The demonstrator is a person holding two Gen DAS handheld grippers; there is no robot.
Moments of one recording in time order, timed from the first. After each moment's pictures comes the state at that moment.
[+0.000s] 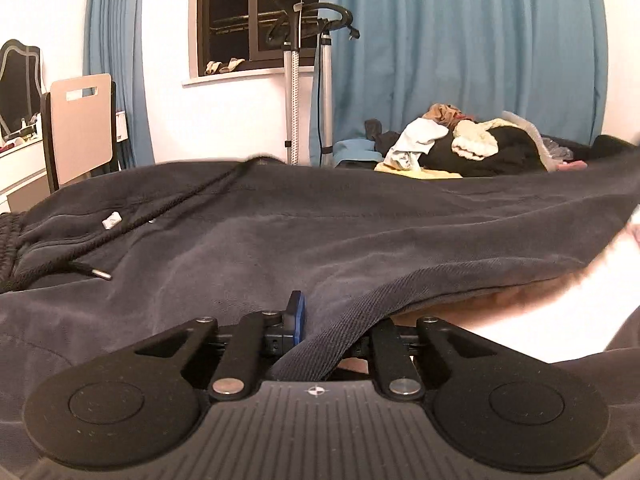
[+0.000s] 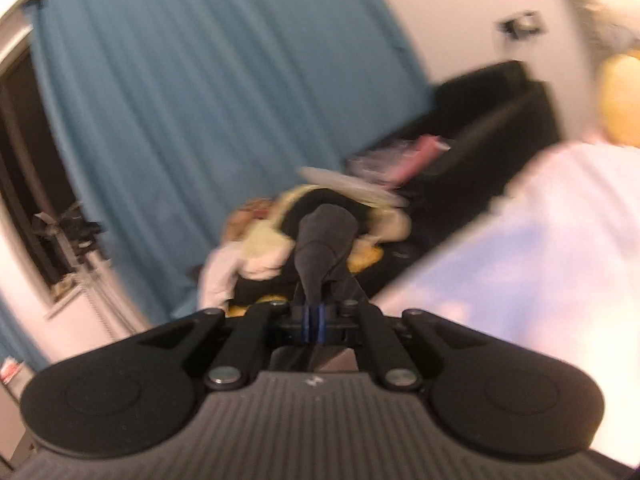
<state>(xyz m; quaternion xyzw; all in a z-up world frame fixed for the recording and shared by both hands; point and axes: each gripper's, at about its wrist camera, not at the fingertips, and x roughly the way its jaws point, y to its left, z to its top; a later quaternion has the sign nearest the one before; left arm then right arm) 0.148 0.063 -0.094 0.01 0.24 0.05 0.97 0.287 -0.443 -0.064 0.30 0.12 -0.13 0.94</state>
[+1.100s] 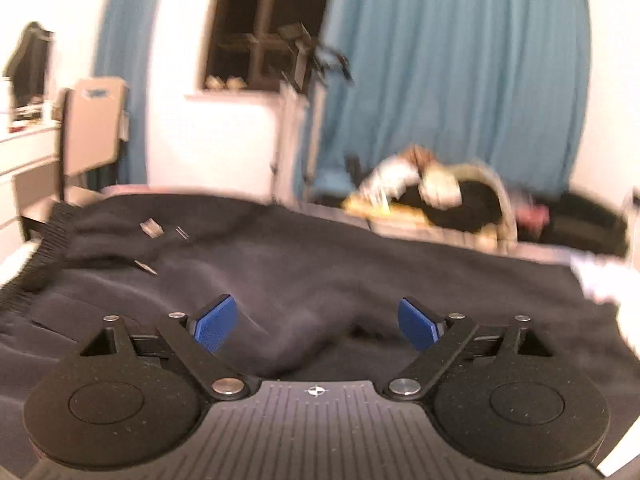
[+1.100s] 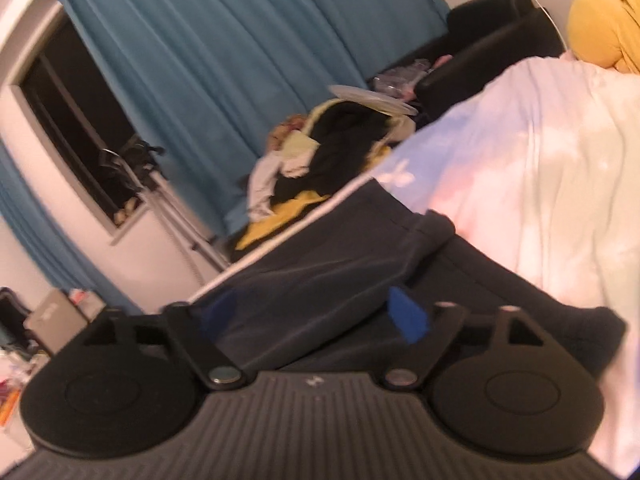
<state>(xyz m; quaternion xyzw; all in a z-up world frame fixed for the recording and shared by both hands) 0.025 0.085 -0.020 -0.07 0.18 0.03 0.98 0.087 -0.453 -0.074 0.33 0.20 0.01 0.92</state>
